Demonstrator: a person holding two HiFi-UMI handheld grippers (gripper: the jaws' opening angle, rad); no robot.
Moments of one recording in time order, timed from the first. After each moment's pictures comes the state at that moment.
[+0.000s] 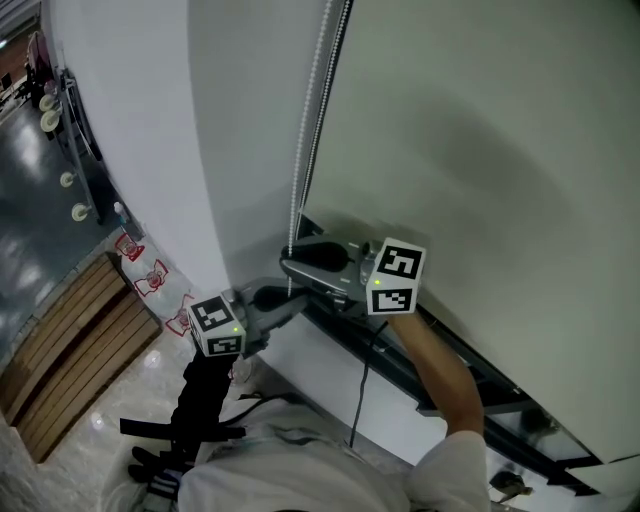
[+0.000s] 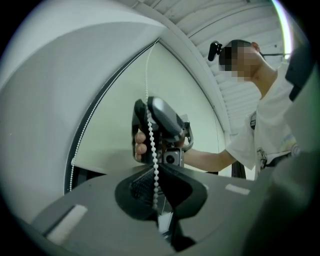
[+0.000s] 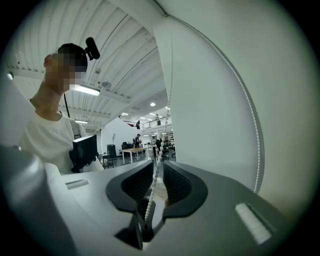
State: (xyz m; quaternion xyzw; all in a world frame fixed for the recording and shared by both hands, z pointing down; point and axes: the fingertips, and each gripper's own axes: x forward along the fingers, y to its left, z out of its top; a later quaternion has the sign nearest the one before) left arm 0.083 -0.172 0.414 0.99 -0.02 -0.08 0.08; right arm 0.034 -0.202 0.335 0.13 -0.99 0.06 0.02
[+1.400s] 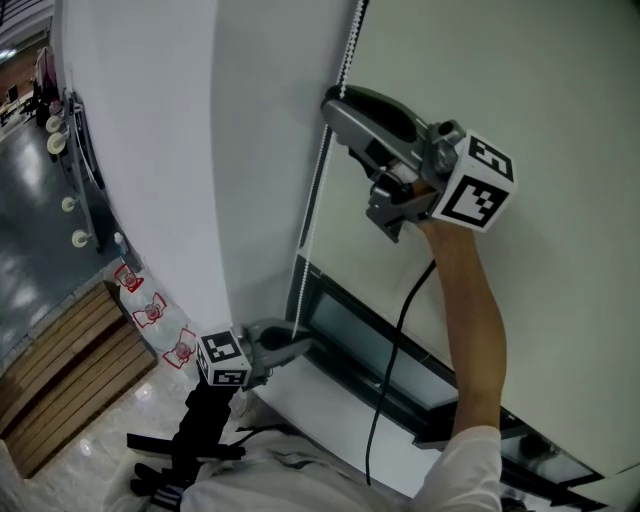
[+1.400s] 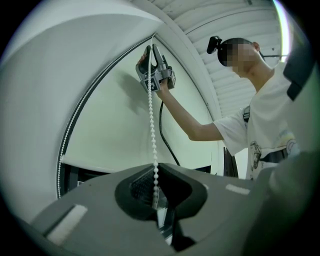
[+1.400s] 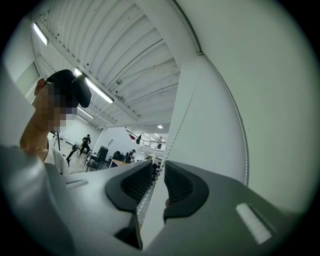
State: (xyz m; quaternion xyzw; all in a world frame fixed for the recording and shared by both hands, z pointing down) left arm 0.095 -0.150 0.426 1.00 0.03 -0.06 0.07; right arm 0.056 -0.225 0.051 0.15 -0.97 -0.14 -0.09
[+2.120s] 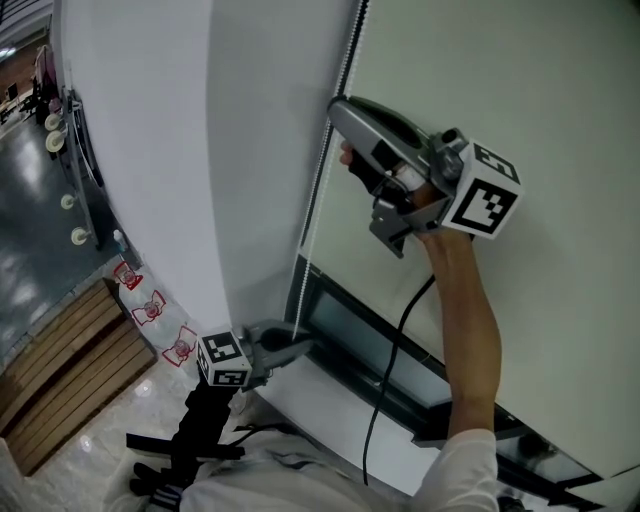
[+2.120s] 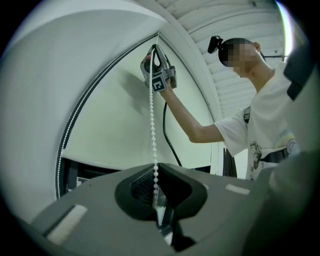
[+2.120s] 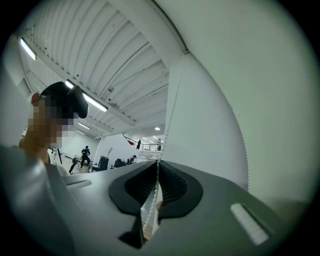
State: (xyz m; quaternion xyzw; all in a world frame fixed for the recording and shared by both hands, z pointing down) left arm 0.095 -0.150 0.428 0.99 0.03 -0.06 0.08; right arm 0.056 -0.222 0.054 0.15 -0.98 -0.07 -0.11
